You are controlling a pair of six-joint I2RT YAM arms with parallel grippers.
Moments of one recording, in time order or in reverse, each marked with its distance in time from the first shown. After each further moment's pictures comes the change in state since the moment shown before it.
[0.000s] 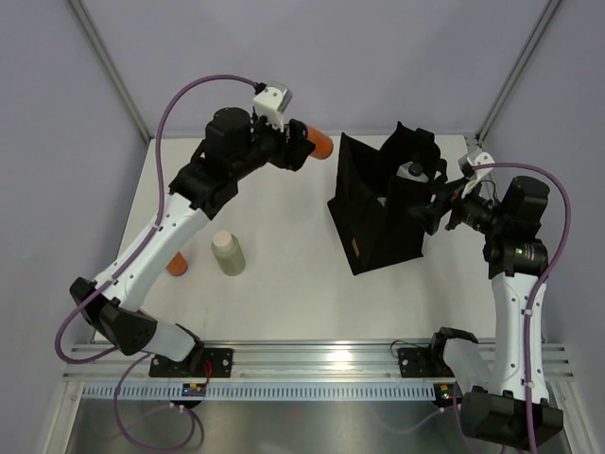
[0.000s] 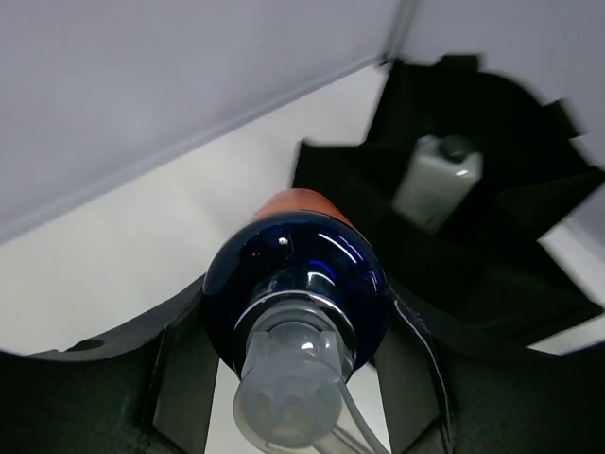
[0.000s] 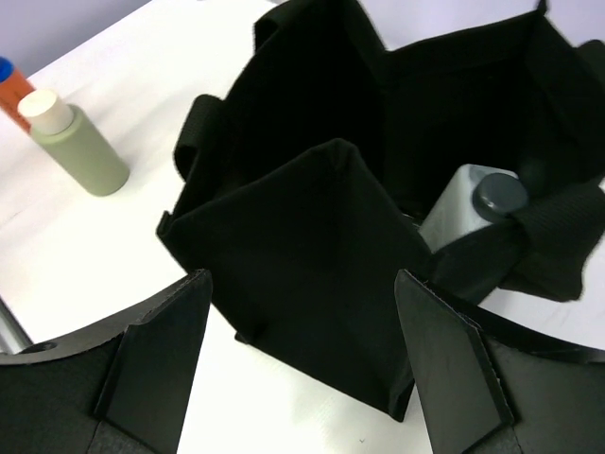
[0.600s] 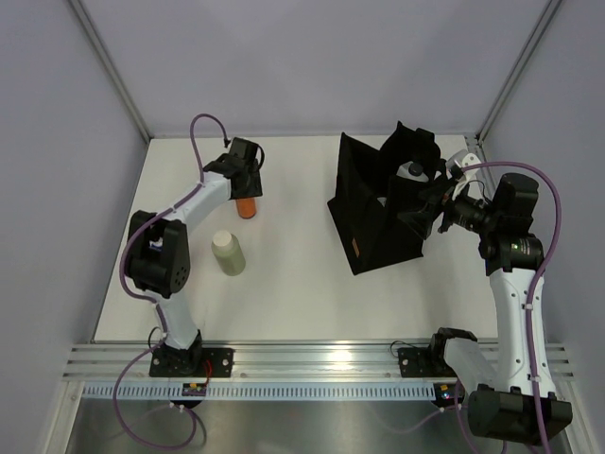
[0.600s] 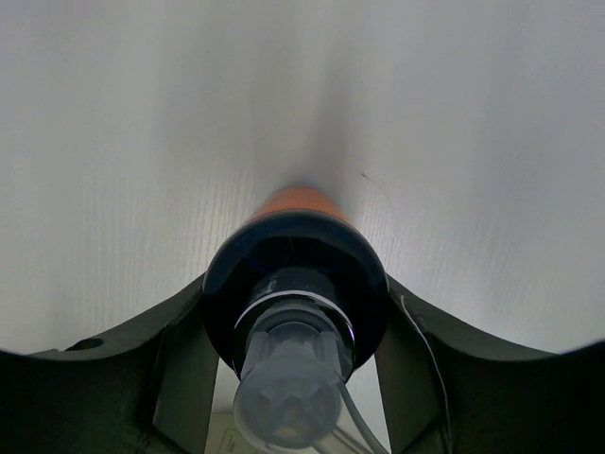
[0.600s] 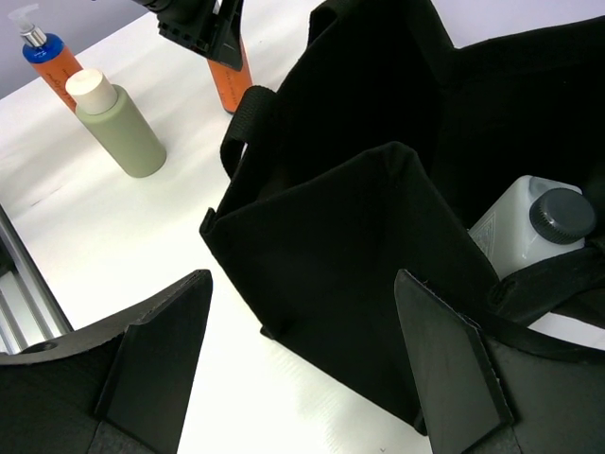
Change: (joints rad) left arm 0.249 0.406 -0.157 -0.185 -0.443 -0.300; right arm 0.063 0.023 0.005 -0.030 -0.037 -0.026
